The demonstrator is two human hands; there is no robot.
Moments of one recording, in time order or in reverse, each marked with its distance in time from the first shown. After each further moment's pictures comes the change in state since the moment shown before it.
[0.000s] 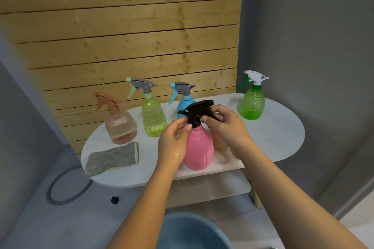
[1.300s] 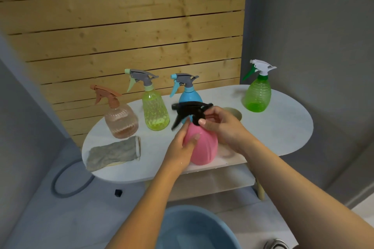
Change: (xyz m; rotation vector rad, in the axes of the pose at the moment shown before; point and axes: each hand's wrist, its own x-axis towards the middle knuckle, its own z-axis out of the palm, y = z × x) left_hand -0.007 -0.036 0.003 0.061 -0.278 -0.170; right_hand 0.007 0.024 0.011 0.184 -0.232 0.147
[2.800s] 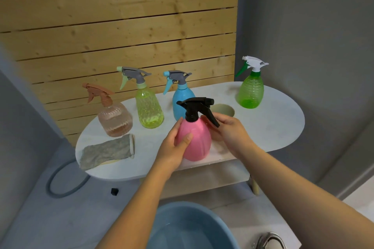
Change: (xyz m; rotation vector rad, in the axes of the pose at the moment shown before) left_hand 0.000 -0.016 0.000 -0.081 0.004 -0.001; right_hand -0.016 0.018 -0.012 0.104 0.173 0.033
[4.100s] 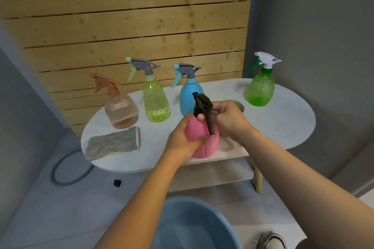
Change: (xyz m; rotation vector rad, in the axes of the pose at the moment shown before) left_hand 0.009 0.006 0.002 0.092 0.006 -0.011; right_hand 0.014 -0.025 0.021 -0.157 -0.211 -0.039
